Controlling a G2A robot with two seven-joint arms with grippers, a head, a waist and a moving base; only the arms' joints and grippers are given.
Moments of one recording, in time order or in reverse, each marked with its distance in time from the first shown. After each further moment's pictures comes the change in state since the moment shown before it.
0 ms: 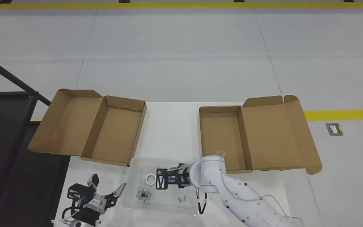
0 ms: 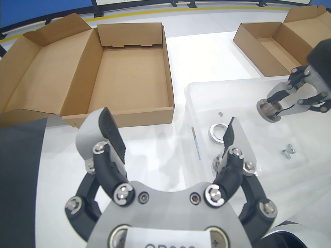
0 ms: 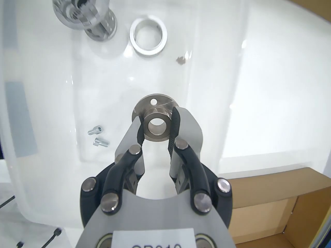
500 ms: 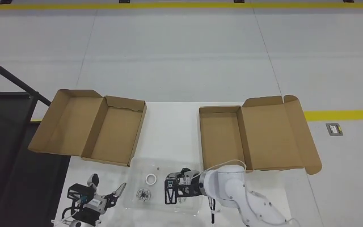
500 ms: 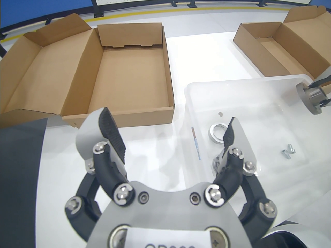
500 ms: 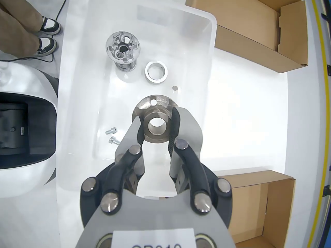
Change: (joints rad) left arm 0.000 0.000 0.000 0.000 0.000 0.000 0.000; right arm -0.168 0.071 0.142 -0.238 -0.115 -0.125 -0.133
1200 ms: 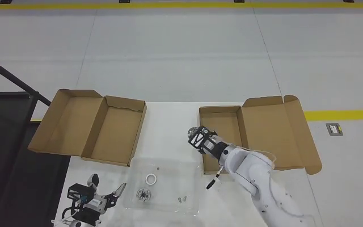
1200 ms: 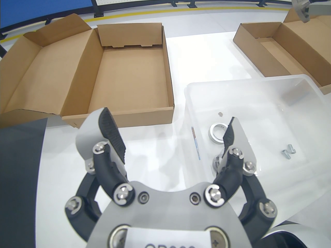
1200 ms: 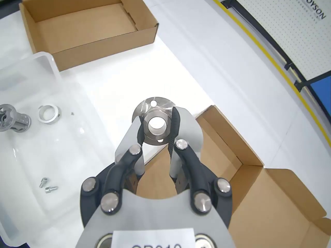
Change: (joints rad) left arm 0.000 0.000 0.000 0.000 0.000 0.000 0.000; right arm 0.011 -0.003 0.262 0.065 0.141 0.454 -0.086
